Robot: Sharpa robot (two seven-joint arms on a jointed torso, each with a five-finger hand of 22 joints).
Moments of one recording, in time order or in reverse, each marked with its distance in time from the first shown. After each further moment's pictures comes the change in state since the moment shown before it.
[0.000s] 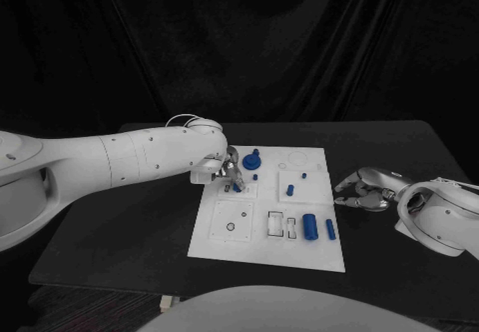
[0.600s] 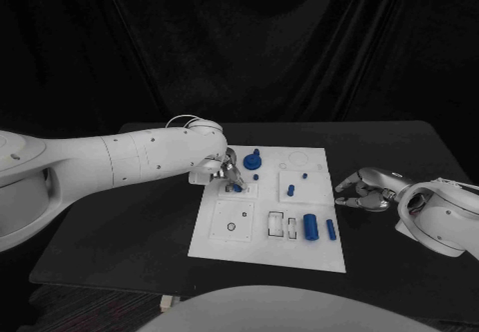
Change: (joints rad) left arm -0.003 0.003 -0.005 -0.014 -0.004 0.024 -0.023; left_hand -0.120 0.005 -0.156 0.136 -0.198 0.036 -0.015 0.098 0.120 -0.001 -0.012 0.004 0.000 0.002 -0.009 0.000 0.000 0.000 0.007 -0.007 0.003 0.000; right arm 0.000 0.003 0.000 -0.003 0.000 0.000 0.000; right_hand 0.000 0.000 0.000 0.000 0.000 0.000 0.000 0.000 -0.001 0.000 0.000 -0.001 0.001 0.000 0.000 0.000 0.000 0.000 0.000 0.000 0.000 0.001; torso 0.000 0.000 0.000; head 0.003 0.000
